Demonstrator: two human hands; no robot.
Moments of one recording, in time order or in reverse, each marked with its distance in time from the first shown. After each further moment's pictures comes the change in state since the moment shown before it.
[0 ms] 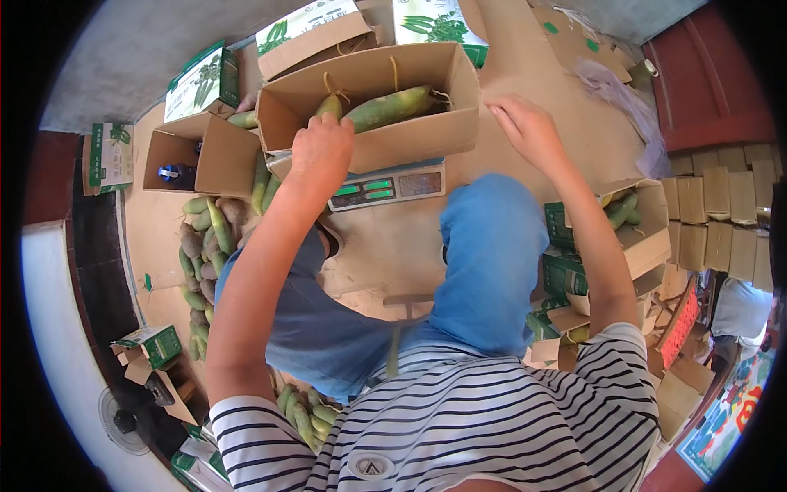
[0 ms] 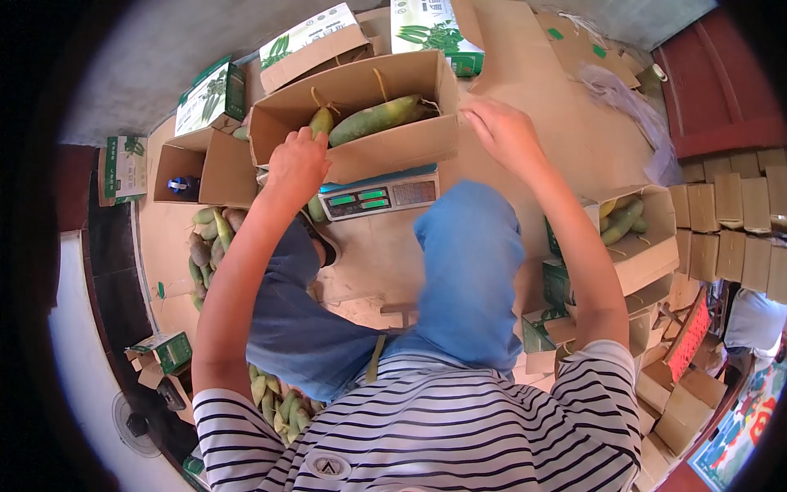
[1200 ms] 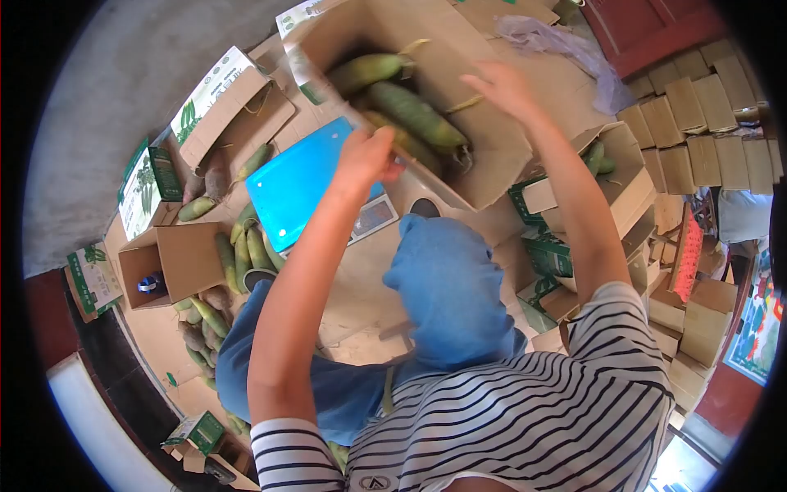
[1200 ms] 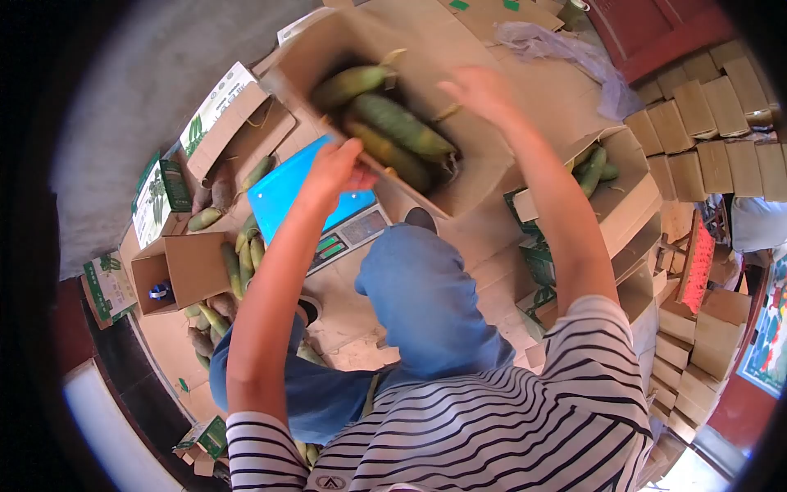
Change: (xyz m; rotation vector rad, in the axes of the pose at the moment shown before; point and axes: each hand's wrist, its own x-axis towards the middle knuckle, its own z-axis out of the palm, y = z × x) left_hand 0.139 0.143 0.012 -1.702 -0.457 -0.376; right_hand -0.008 0.170 -0.024 -0.174 0.110 0.286
